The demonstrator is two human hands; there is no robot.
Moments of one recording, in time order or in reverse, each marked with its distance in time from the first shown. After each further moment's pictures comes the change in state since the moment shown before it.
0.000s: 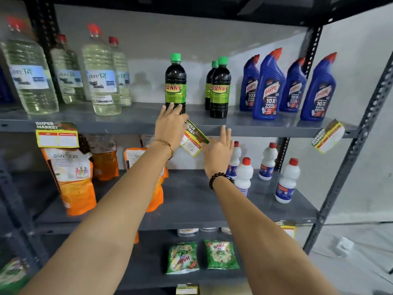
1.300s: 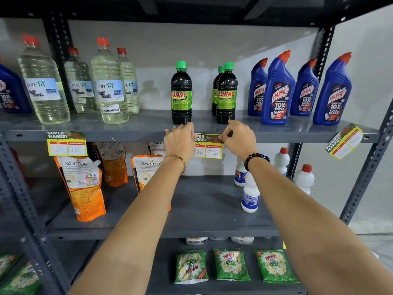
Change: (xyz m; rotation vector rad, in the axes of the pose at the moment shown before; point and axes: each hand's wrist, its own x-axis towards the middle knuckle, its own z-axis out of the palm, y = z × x) left_hand -0.010 0.018 0.019 -0.091 0.092 -0.213; right_hand 0.058 0.007 -0.064 -0.025 -0.191 -0.186
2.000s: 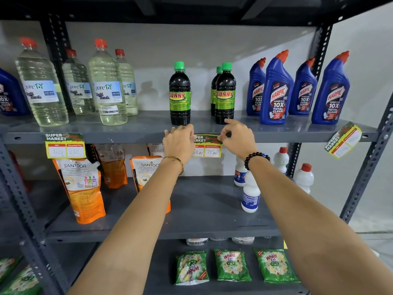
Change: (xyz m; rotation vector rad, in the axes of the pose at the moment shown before) left_hand -0.002 0.001 -0.005 0.000 -0.046 0.013; right_hand 0.004 0.001 -0.002 -0.022 -0.084 -0.011
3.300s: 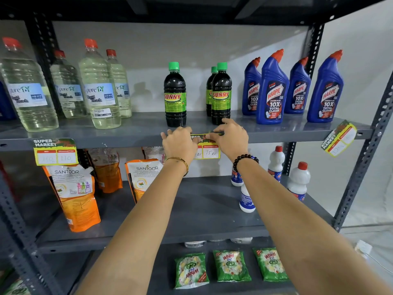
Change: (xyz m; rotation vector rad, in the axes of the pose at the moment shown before) left_hand 0.009 0.011 0.005 0.034 -0.038 -0.118; right_hand 0.009 -0.007 0.019 0.002 0.140 0.100
